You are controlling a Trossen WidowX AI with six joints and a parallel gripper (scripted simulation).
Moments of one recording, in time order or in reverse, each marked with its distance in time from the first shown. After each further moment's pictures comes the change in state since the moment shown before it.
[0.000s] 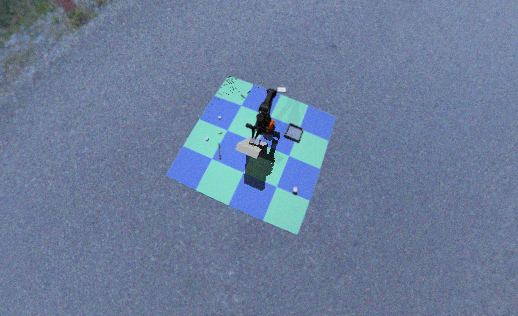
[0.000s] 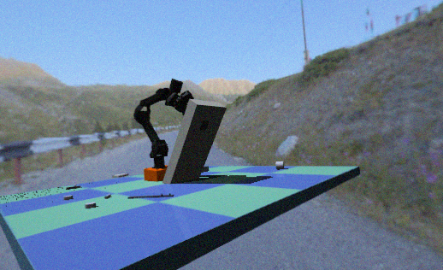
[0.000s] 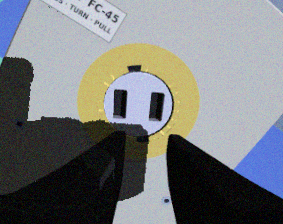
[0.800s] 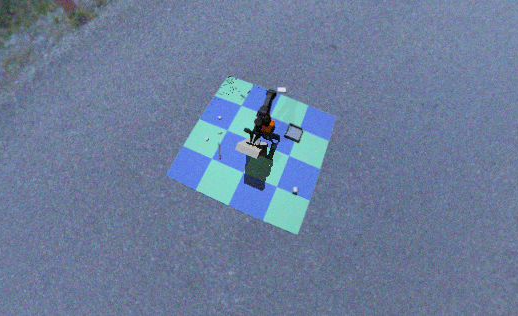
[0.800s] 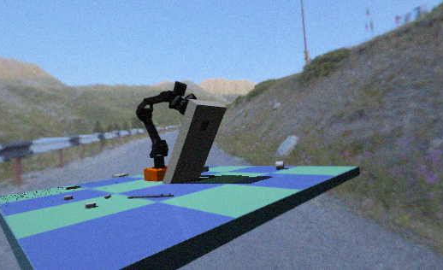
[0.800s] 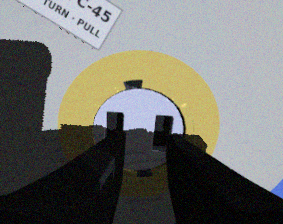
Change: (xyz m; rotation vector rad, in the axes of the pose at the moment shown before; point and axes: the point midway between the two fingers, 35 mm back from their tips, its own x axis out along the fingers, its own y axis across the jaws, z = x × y) arm 0.038 0.000 0.001 0.004 -0.002 -0.001
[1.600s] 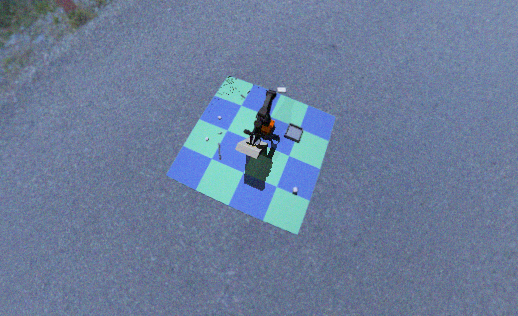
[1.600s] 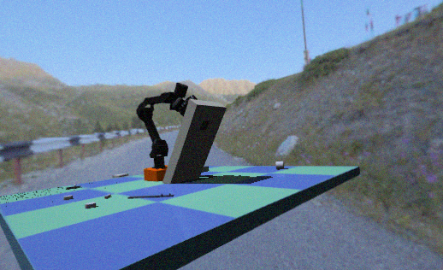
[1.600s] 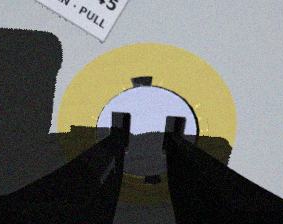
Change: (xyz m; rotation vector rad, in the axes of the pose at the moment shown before) arm 0.010 0.003 -0.004 -0.002 0.008 0.007
